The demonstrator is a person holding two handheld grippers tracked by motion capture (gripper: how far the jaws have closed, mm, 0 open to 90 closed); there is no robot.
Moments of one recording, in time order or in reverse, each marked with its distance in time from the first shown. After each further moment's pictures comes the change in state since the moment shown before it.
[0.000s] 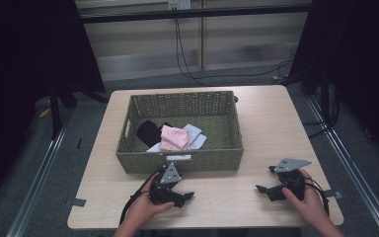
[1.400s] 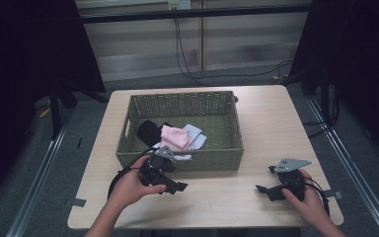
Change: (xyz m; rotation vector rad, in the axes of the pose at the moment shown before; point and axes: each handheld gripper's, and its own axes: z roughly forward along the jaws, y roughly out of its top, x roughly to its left) left arm 0.021 0.071 -0.060 0.192 -0.137 -0.101; right arm 0.000 0.000 0.000 -0.001 0.001 0.002
